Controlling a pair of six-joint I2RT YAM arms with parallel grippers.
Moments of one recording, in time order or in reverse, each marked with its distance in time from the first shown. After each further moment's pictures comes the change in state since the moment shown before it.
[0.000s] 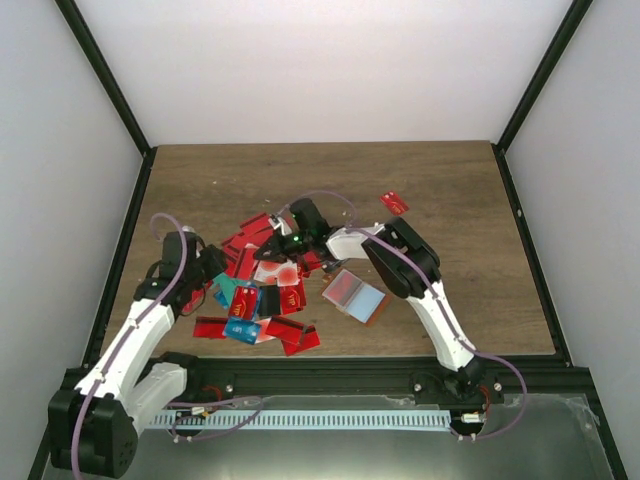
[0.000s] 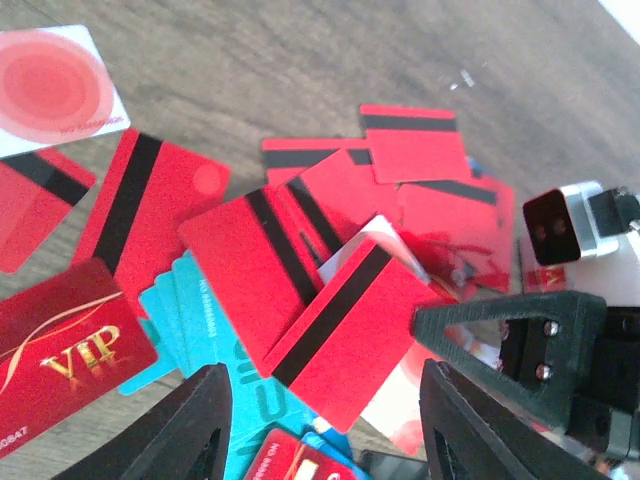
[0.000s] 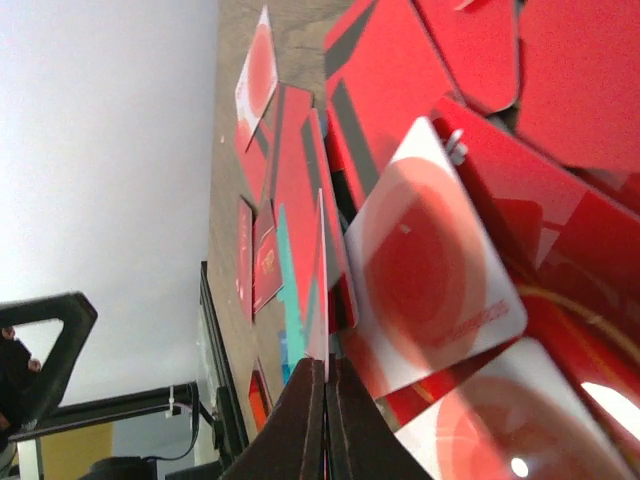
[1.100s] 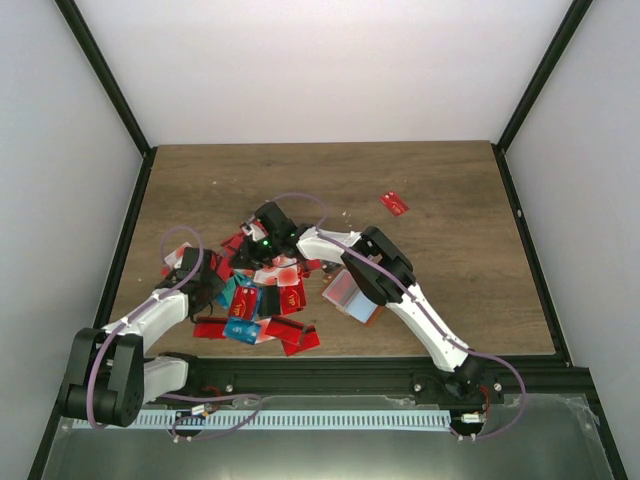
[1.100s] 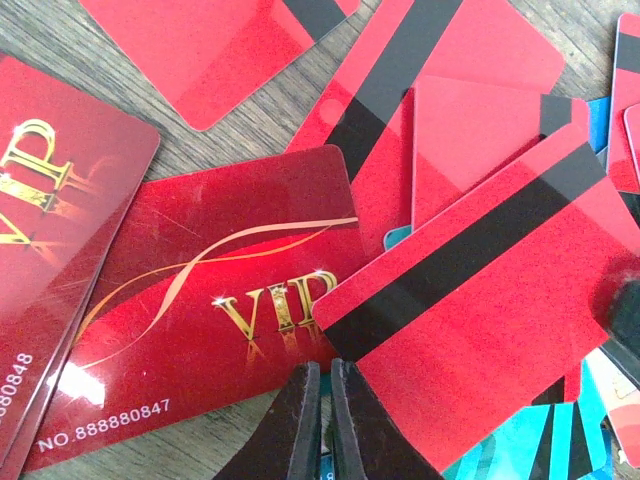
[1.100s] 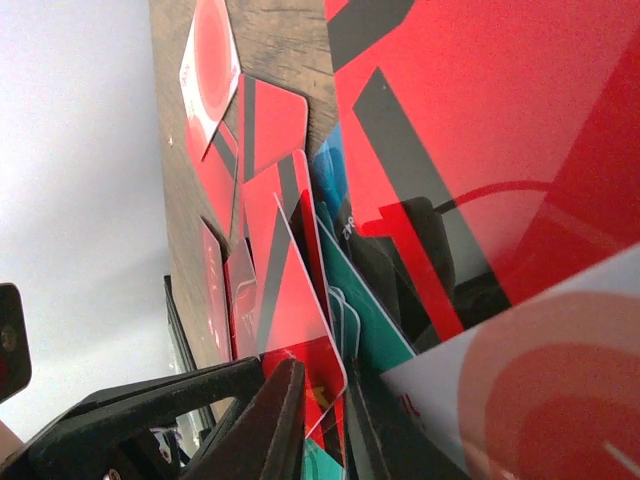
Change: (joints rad) left arm 0.002 0.268 -0.140 0.126 -0.146 -0.161; right arm 0.104 0.156 0.361 -0.332 0.109 -0.002
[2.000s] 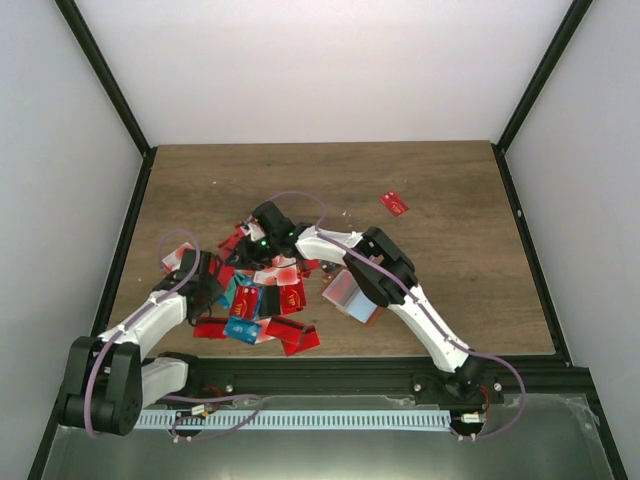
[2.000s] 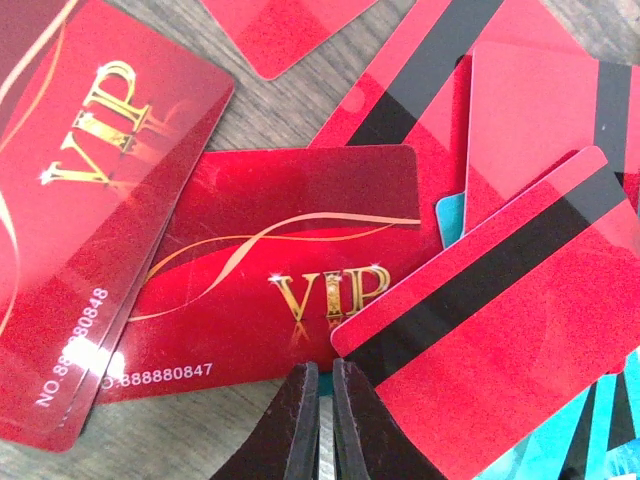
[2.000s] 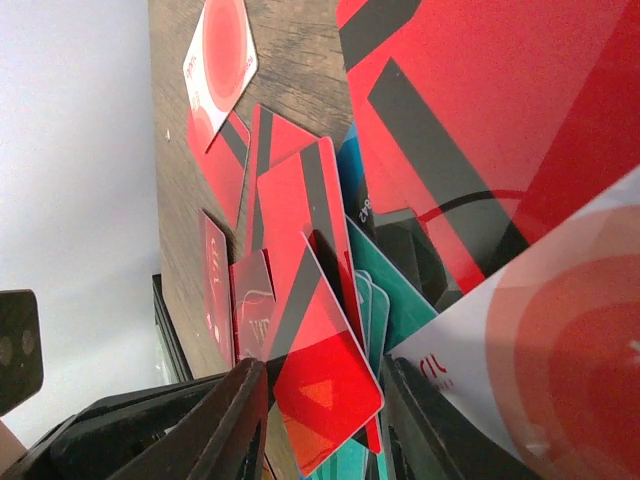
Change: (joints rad) left arm 0.000 -0.047 0.005 -0.113 -0.005 -0.031; right arm 0.014 -0.026 0.004 -0.045 0.037 -0.024
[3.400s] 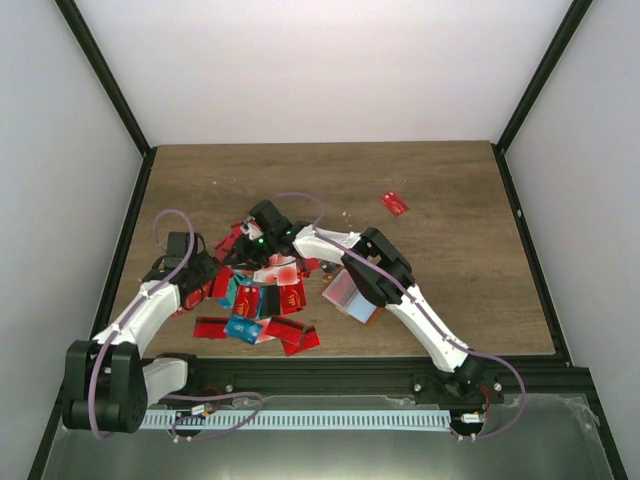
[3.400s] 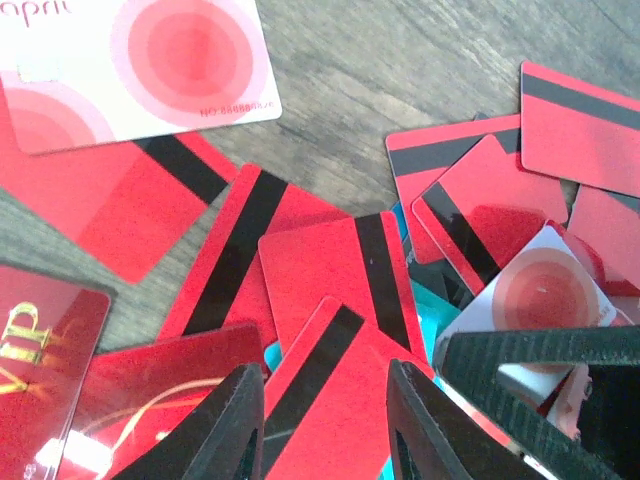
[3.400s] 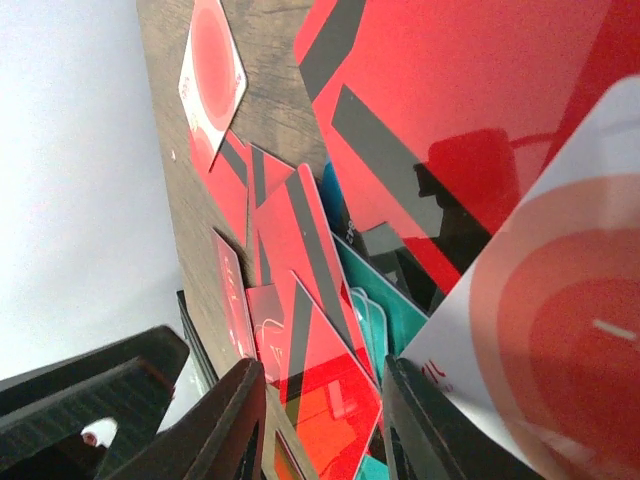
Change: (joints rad) left arm 0.094 0.020 0.115 0.088 0.084 0.248; right arm 0.009 0.028 0.058 -0.031 -0.015 0.121
